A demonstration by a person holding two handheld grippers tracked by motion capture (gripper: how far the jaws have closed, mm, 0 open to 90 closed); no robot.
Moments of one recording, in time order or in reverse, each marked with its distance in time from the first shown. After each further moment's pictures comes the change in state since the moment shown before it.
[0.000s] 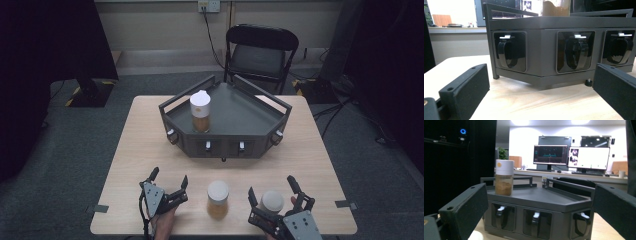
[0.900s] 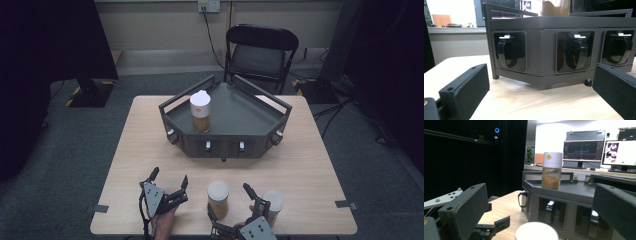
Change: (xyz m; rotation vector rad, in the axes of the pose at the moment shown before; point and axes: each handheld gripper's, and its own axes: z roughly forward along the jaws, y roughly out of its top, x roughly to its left) left arm 0.000 0.000 0.000 0.000 -0.003 0.000; right arm 0.041 -0.018 0.013 0.021 0.211 0.055
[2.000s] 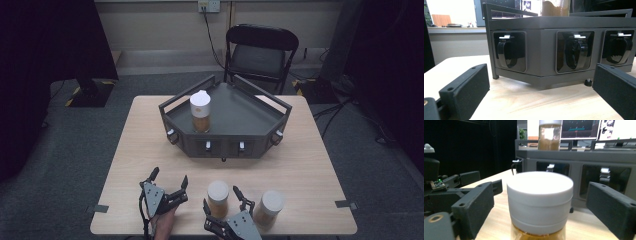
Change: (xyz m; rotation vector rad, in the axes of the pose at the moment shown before) left arm 0.000 0.000 0.000 0.000 0.000 -0.001; right arm 0.014 -0.049 0.026 0.141 -0.060 0.052
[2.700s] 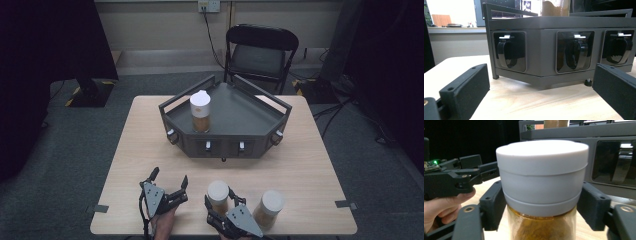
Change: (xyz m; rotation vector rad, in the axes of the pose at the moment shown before) left arm 0.000 0.000 0.000 0.000 0.000 0.000; right arm -0.015 -0.004 0.014 0.092 0.057 0.032
